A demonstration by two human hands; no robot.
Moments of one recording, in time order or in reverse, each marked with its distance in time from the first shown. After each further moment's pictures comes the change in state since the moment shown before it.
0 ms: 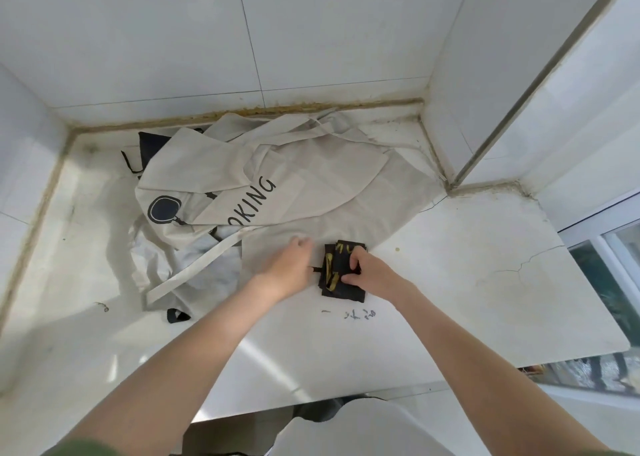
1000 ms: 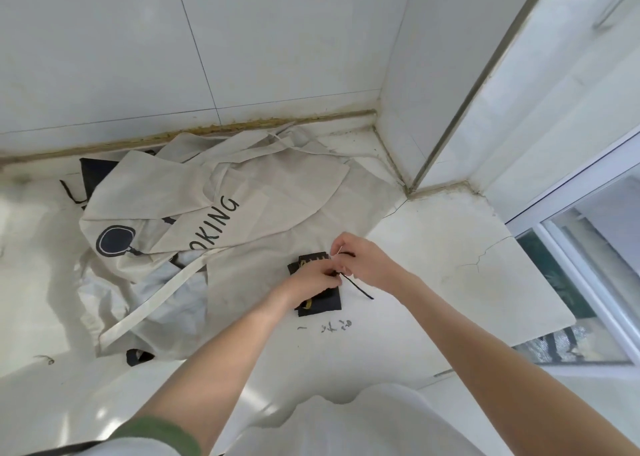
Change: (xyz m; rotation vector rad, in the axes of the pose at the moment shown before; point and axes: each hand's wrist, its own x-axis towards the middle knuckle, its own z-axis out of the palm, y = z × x) left_hand 0.042 0.053 0.032 -0.808 -0.259 0.135; right_hand -0.032 -0.023 -0.047 0.206 0.164 -0.123
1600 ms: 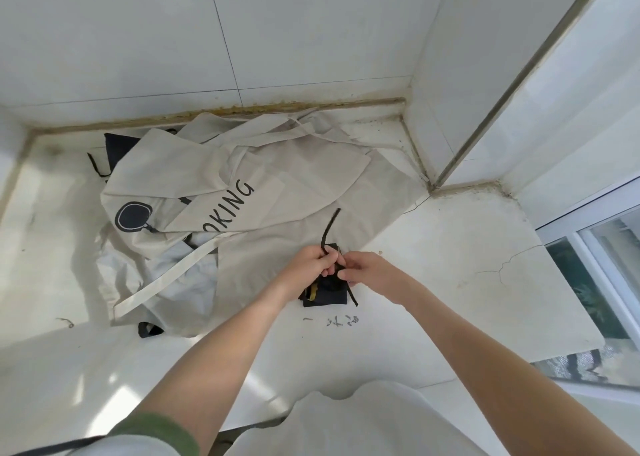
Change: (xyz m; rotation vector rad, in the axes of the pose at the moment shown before) left_hand 0.004 -0.022 -0.008 -0.345 0.203 0.069; right_hand 0.017 0.042 0.011 0.163 -0.247 0.062
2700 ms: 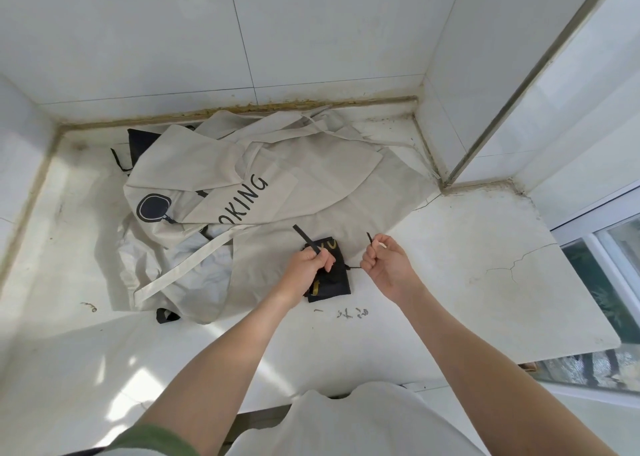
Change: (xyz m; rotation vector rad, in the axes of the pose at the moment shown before) left_hand -0.018 -0.024 -0.006 -0.082 0.224 0.038; right_hand 0.010 0.017 0.016 1.131 0.354 -0.053
